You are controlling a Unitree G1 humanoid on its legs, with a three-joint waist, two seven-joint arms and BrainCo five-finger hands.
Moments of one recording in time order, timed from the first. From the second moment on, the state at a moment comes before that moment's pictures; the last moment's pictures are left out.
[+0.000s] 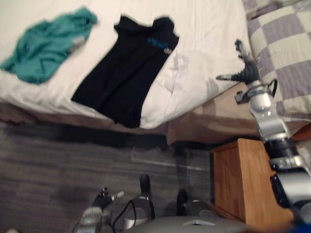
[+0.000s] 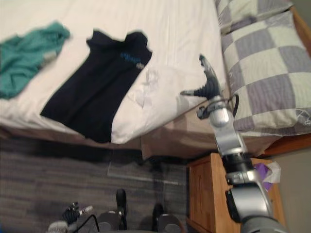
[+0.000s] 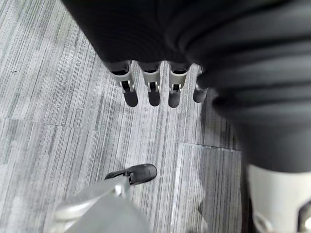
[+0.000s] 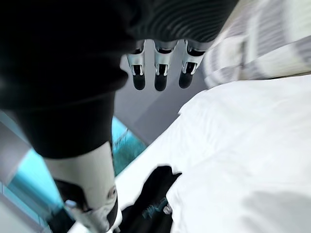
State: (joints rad) left arm 0.05 0.28 0.16 0.90 -0.03 -0.05 -0.03; right arm -0.77 -0.60 0.13 0.32 -0.14 -0.04 -0.12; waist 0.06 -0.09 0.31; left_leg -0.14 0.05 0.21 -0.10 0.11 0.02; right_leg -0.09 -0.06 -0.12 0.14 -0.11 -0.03
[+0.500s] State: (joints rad) left arm -0.11 0.29 0.09 0.75 -0.18 -0.02 0.00; right arm -1.03 -0.81 0.21 0.38 -0.18 0.04 -0.10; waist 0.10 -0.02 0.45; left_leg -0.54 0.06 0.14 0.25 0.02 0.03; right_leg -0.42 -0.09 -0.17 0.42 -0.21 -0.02
